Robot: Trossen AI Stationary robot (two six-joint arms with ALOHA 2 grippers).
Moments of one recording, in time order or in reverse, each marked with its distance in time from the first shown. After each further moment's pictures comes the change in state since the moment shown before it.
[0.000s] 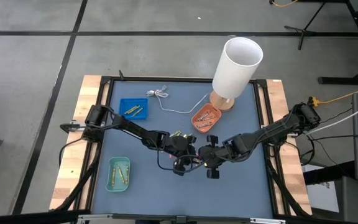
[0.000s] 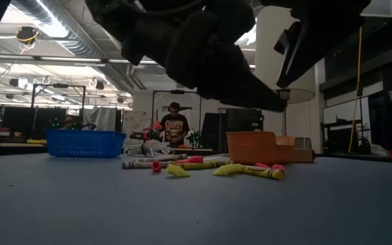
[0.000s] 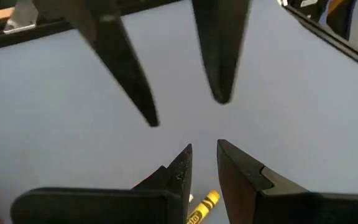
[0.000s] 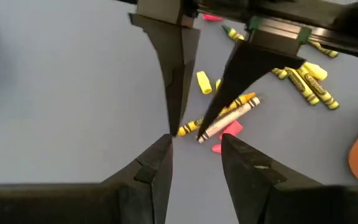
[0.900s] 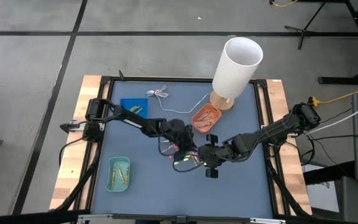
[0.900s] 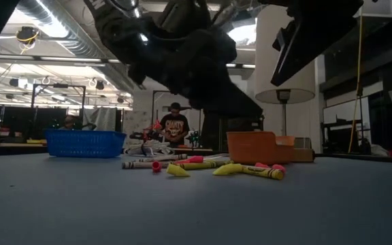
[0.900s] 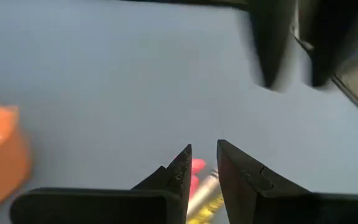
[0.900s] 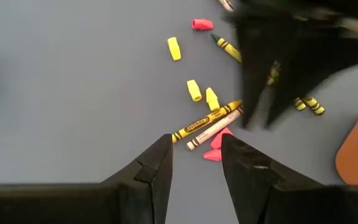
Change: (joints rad) left arm 0.155 -0.038 -0.106 0.098 0.202 -0.198; right arm 0.000 0.000 0.000 0.020 0.043 0.003
